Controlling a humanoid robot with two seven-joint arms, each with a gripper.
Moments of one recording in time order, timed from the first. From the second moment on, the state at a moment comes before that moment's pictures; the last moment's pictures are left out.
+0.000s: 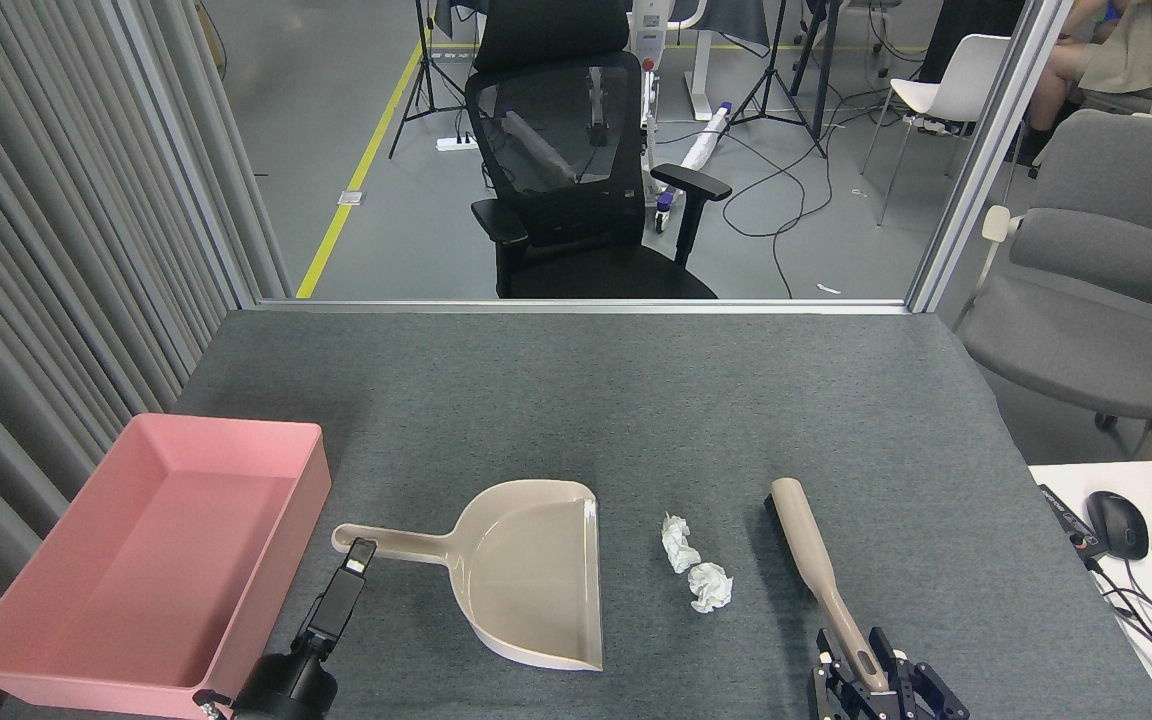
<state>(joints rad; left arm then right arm) -0.03 -0.02 0.13 -1.31 -0.45 -0.36 -0.22 0.16 0.03 -0.17 -1.46 1.51 -0.26 -0.05</state>
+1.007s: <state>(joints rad) -0.03 -0.02 0.13 -1.31 -0.45 -0.36 -0.22 0.16 0.03 -0.16 -1.46 1.51 -0.26 -0.07</state>
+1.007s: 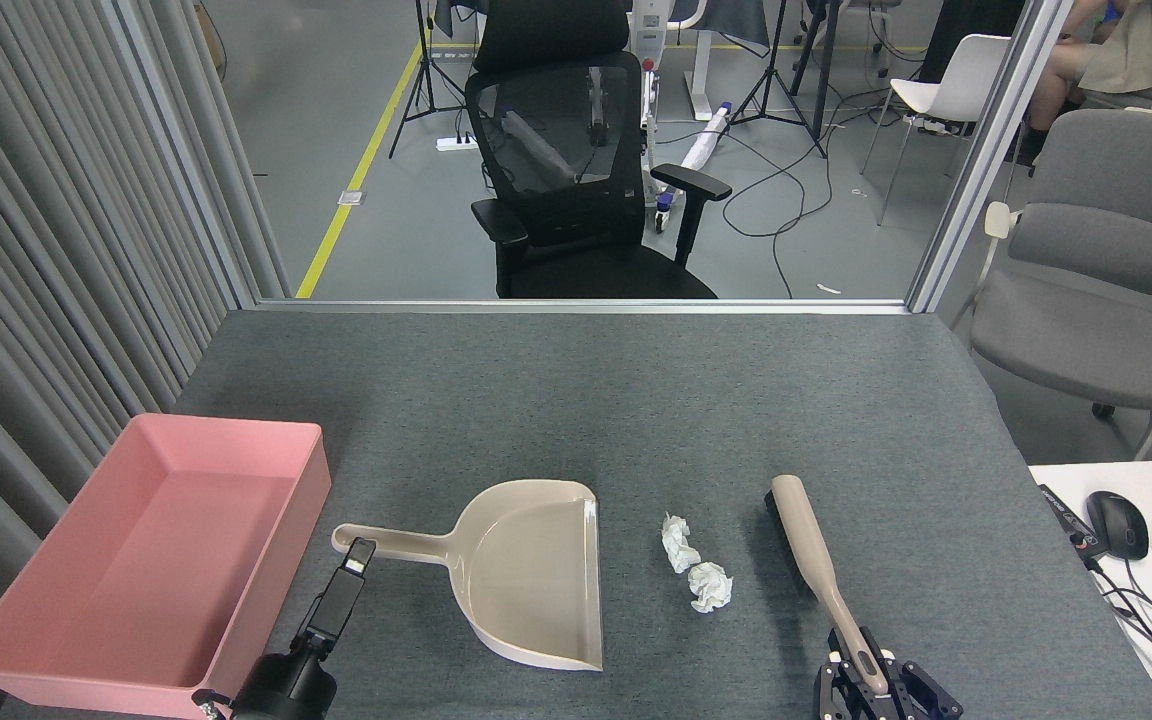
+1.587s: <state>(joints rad) -0.11 -0.02 0.13 -1.18 -0.45 -0.35 -0.23 0.19 0.01 -0.16 -1.47 1.50 -0.27 -0.10</state>
